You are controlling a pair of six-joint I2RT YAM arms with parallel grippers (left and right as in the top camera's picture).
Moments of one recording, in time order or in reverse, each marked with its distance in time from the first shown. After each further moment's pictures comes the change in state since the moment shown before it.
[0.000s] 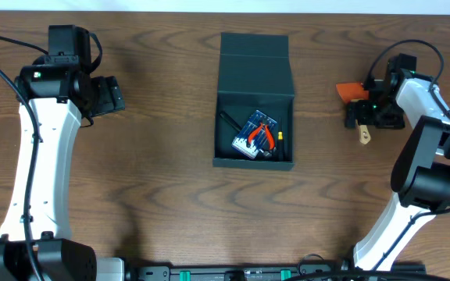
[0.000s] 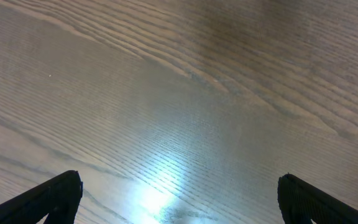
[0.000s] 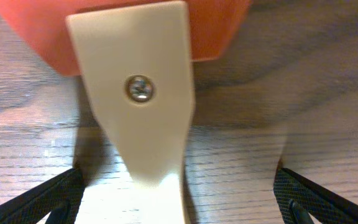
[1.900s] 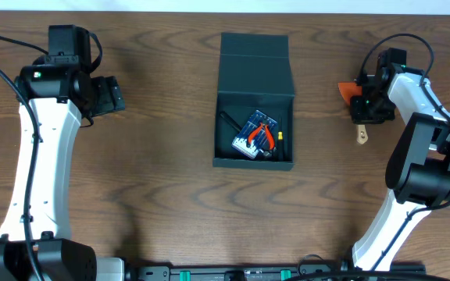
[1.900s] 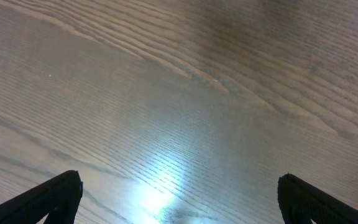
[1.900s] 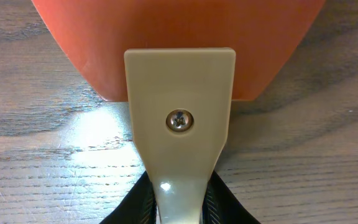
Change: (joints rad) left arm 0.000 0.000 0.000 0.000 0.000 0.000; right arm 0.041 0.027 0.048 -0.018 0.031 0.024
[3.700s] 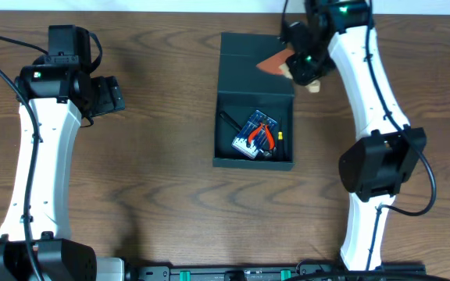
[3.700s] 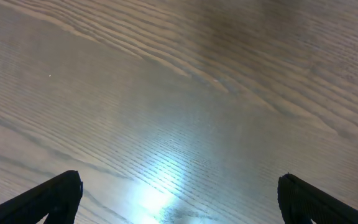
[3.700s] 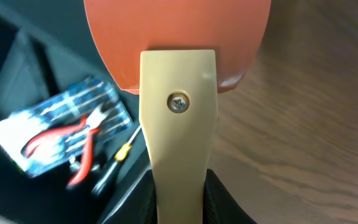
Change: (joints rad) left arm 0.000 0.000 0.000 0.000 0.000 0.000; right arm 0.437 0.056 0.707 -0.598 -0.076 -0.153
